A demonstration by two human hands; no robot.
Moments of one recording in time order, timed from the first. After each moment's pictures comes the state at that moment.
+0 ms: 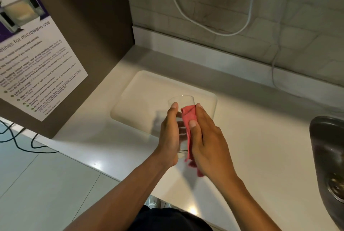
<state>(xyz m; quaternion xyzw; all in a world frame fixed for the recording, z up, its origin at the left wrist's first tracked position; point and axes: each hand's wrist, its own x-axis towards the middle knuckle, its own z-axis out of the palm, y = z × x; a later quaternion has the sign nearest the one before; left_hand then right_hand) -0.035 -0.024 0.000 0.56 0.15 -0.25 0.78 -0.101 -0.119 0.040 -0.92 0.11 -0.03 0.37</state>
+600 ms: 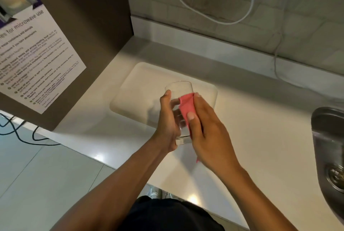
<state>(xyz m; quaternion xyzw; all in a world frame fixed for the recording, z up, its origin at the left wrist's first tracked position) -0.026 -0.024 0.012 0.53 0.20 -0.24 0.79 -0.103 -0.122 0.044 -0.92 0.07 -0.04 0.38</state>
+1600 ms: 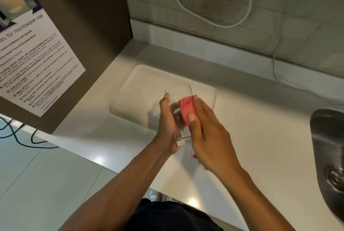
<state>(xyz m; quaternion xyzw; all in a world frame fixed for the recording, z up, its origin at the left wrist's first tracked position) -0.024 -0.024 0.002 0.47 0.17 -0.28 0.82 -0.107 -0.127 0.050 -0.93 0.07 -0.02 0.37</state>
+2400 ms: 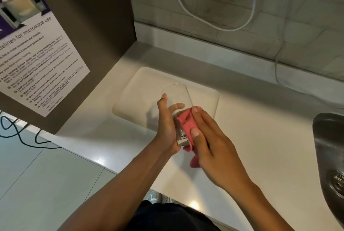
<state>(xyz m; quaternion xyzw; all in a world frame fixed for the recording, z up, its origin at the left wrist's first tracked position) -0.021 -0.017 0.006 0.45 0.21 -0.27 0.82 -0.125 -0.130 0.048 -0.92 0.05 0.02 0.38</state>
